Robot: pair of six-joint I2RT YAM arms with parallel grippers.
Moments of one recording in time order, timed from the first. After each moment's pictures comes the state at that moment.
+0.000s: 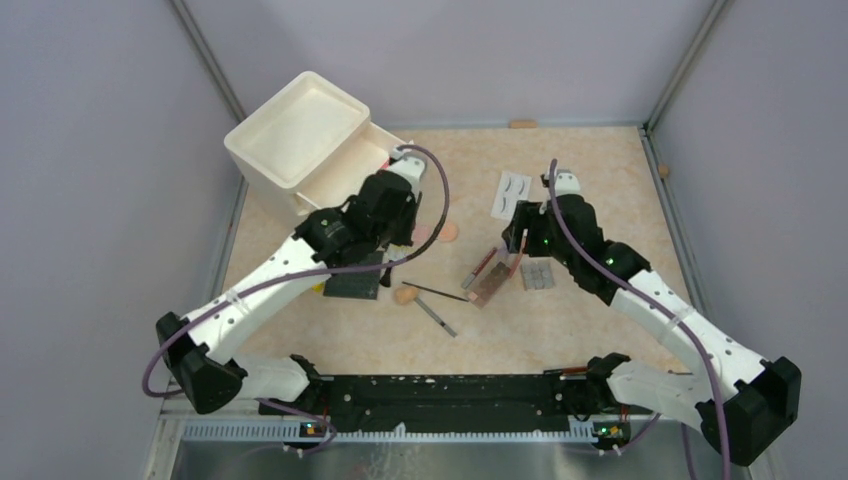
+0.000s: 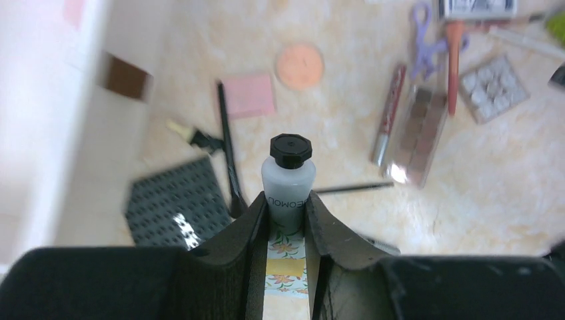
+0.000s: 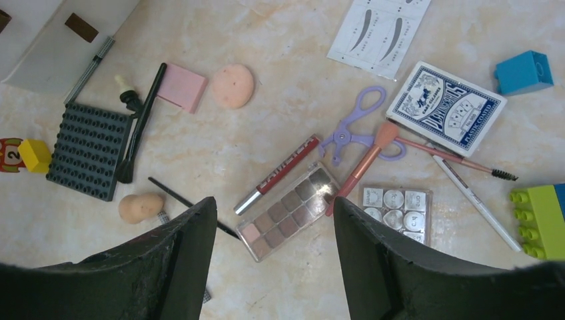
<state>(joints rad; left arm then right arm) -0.80 1.31 1.26 -0.70 -0.25 -0.30 0.59 1.03 0.90 -0.42 0.18 0.46</state>
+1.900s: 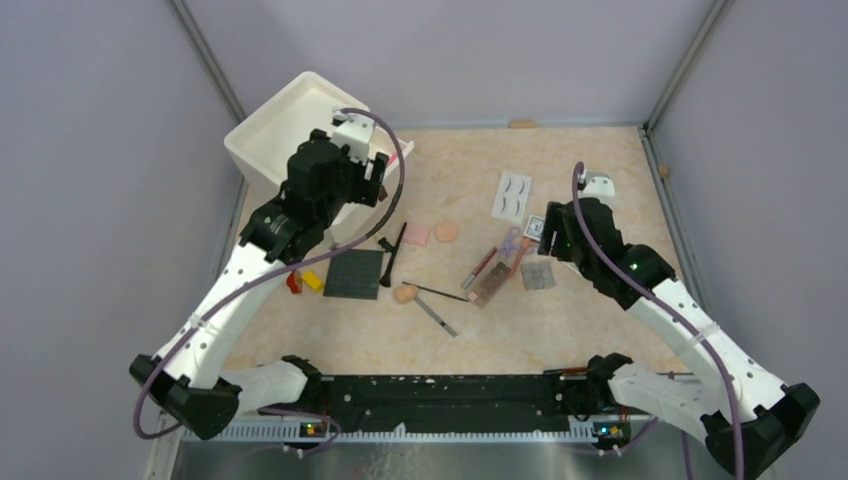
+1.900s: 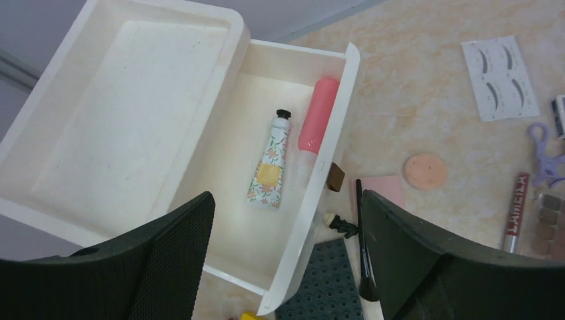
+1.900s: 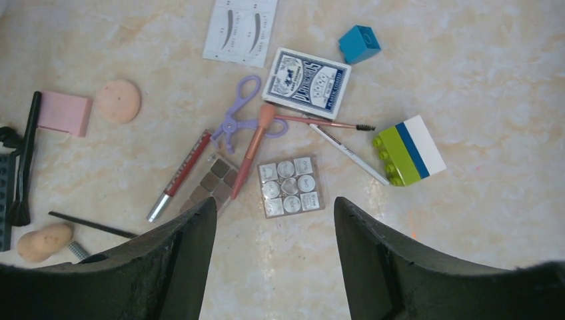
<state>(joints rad) -0.53 1.23 1.41 -0.54 -0.31 0.15 0.58 0.93 0.97 -0.70 0.45 0.46</state>
